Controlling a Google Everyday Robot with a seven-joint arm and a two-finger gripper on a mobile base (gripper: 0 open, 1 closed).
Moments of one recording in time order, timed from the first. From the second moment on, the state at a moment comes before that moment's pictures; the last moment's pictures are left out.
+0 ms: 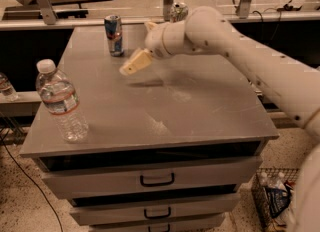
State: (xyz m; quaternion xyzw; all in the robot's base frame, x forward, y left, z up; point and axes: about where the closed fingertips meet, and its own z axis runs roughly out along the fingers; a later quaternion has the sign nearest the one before) arm 0.742 0.056 0.890 -0.53 0.65 0.14 0.52
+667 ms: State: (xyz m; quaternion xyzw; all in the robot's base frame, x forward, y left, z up) arm 0.816 0.112 0.883 -0.48 0.62 0.22 0.58
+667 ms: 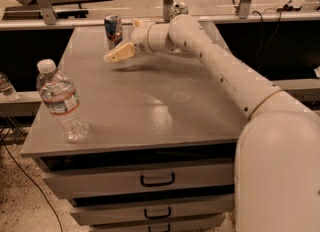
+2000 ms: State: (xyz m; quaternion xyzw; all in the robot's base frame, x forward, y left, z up) arm 0.808 0.117 0.948 -0.46 0.63 0.25 0.57
